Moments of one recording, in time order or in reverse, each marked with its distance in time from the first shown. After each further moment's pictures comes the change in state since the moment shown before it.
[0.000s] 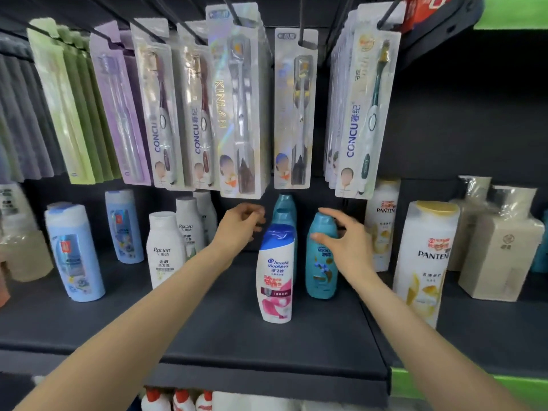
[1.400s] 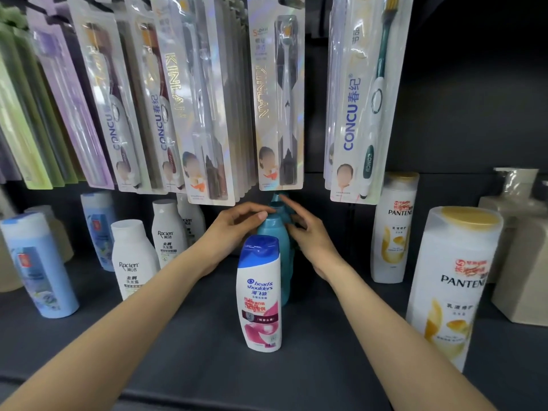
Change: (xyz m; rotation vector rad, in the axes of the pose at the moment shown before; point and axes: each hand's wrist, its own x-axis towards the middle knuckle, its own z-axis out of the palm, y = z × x) left_hand 0.031 -0.015 0.008 -0.090 -0.257 0.122; right_hand 0.060 0.035 0.058 0.453 -0.397 0.039
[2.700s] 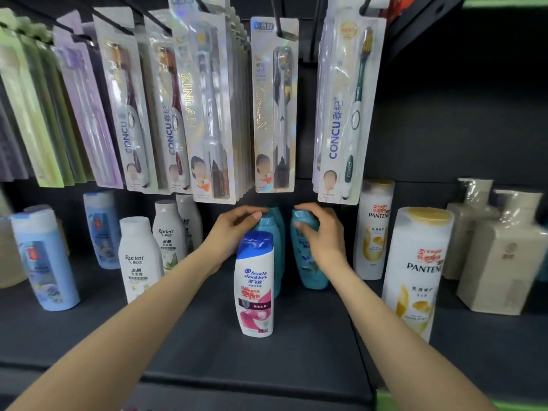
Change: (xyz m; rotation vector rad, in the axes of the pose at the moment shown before) left_hand -0.012 0.002 0.009 -0.008 0.092 0.013; right_hand -0.037 -0.035 -0.017 -0.556 0.352 -0.136
